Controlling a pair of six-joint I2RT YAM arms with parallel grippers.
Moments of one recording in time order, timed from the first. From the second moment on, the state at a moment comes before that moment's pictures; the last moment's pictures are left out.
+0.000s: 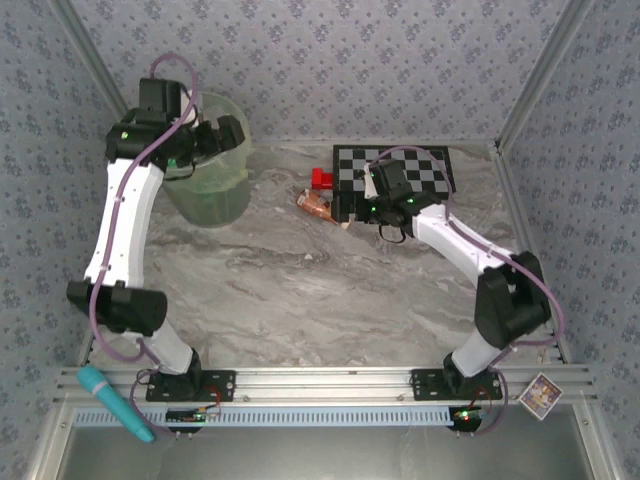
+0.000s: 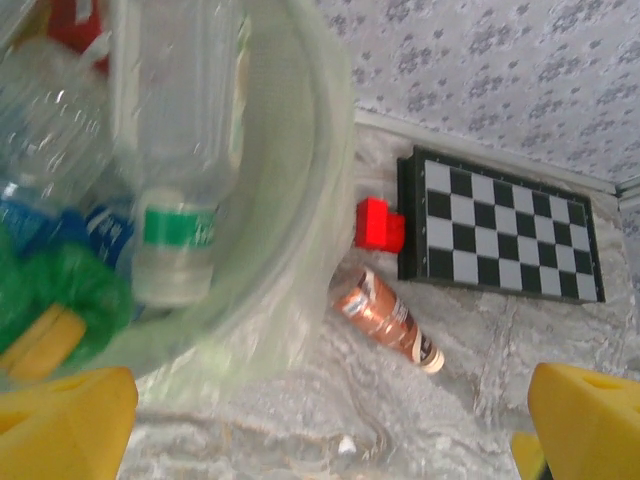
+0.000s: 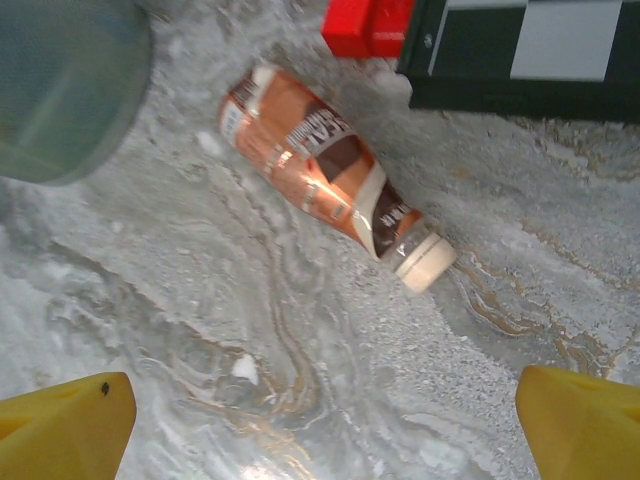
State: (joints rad) left arm -0.15 1.60 1.98 -1.11 0.18 -0.43; right arm 0.47 1.64 1.26 -0.44 -0.19 0.38
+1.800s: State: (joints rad) left arm -0.05 1.05 1.63 -1.13 0.14 -0.52; right arm 0.64 2.05 1.43 -0.45 -0.13 0.21
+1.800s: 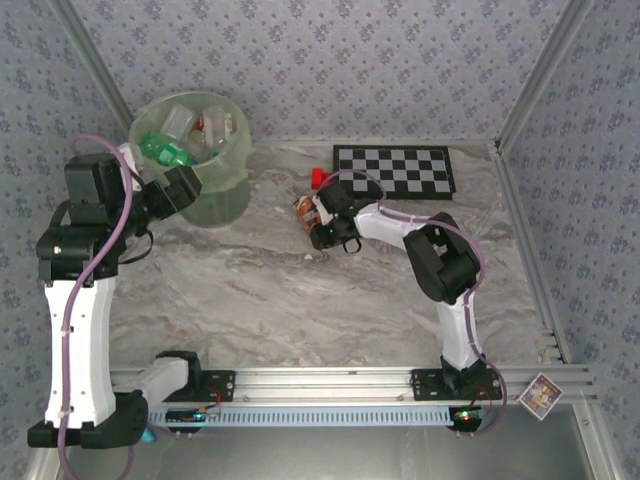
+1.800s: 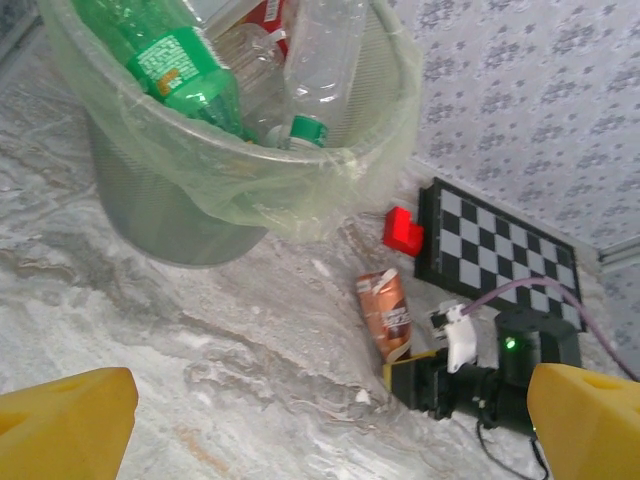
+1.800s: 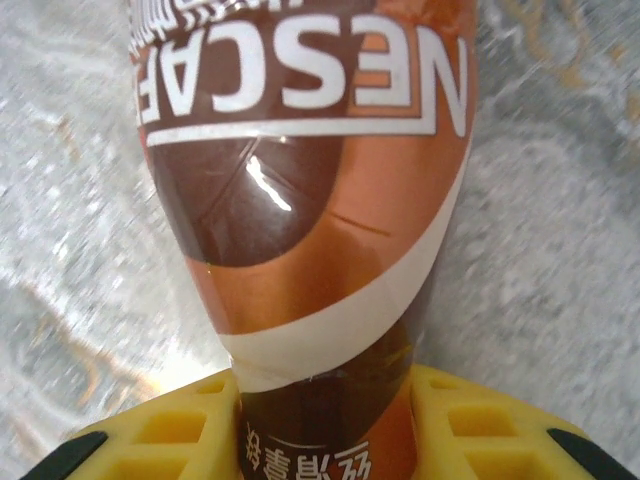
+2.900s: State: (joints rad) left arm -0.20 1.25 1.55 -0.78 0.58 -0.67; right arm 0.92 1.54 1.51 -0.51 0.08 0.21
